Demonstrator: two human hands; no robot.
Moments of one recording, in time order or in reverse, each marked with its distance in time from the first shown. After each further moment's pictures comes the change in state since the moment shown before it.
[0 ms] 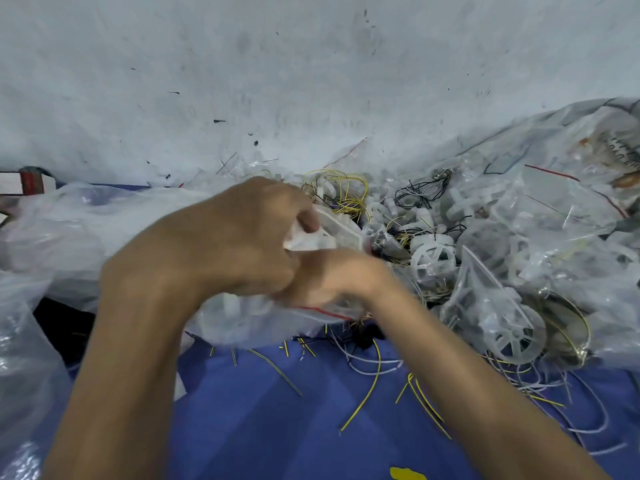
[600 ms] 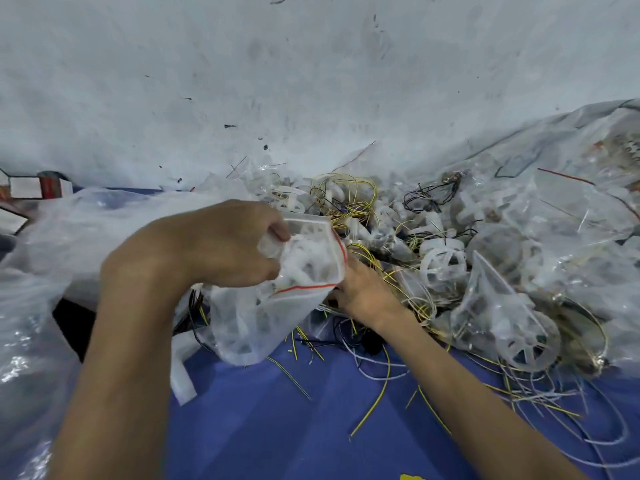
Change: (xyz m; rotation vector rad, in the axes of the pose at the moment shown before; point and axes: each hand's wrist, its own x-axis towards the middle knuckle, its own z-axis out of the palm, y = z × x) left_hand 0.006 -0.040 0.007 0.023 -0.107 -0.101; right_hand 0.038 0.124 0.040 -0.472 0.407 0.213
